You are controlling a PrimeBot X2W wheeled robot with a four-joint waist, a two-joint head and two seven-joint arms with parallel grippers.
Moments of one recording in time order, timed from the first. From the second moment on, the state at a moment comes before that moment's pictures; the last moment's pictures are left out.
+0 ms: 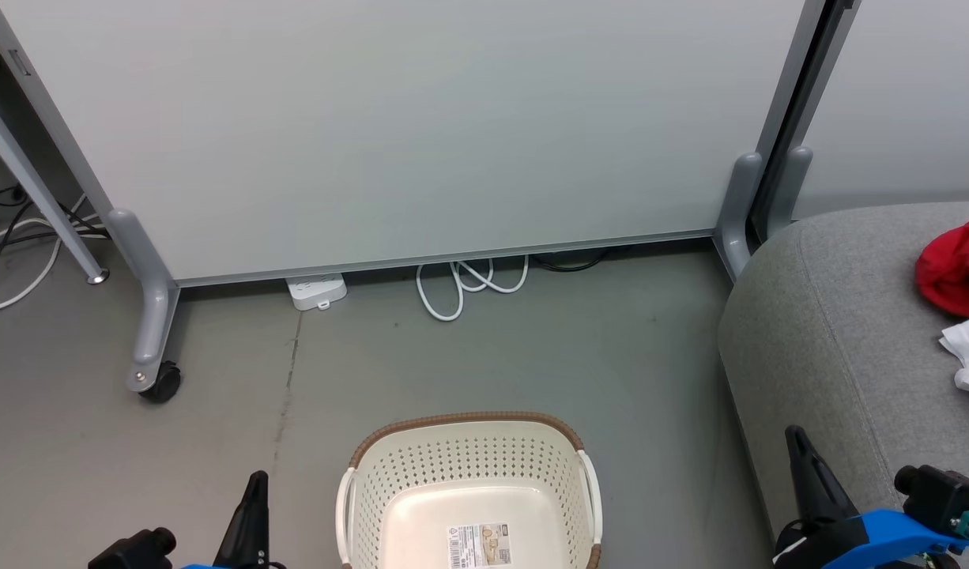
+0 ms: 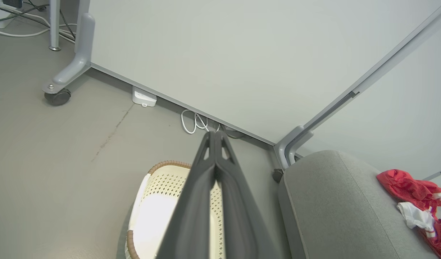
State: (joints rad) left arm -0.04 0.06 -0.09 0.40 -0.63 -0.13 -0.17; right arm 0.04 -0.05 -0.08 0.13 0.40 0.13 0.04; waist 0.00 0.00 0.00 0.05
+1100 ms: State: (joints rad) left arm -0.06 0.06 0.00 0.34 -1.04 -0.13 -0.05; right arm -0.02 -0.05 -0.10 0.18 0.90 0.13 0.07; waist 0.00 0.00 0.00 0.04
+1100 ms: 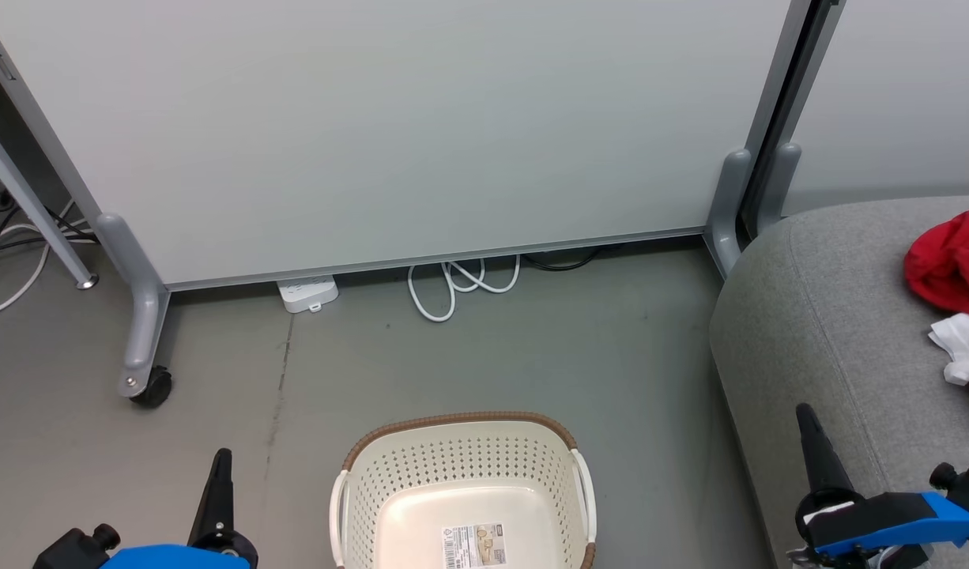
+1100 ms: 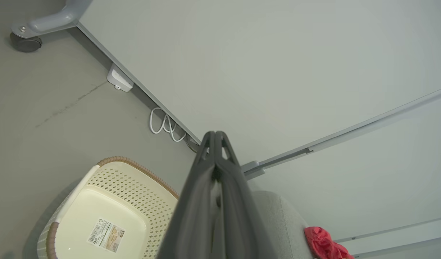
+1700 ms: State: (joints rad) left arm -0.08 0.05 0.03 0.31 -1.22 -0.13 0.00; right arm -0.05 -0.05 -0.10 0.20 1.12 0.13 0.08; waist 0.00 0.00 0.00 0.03
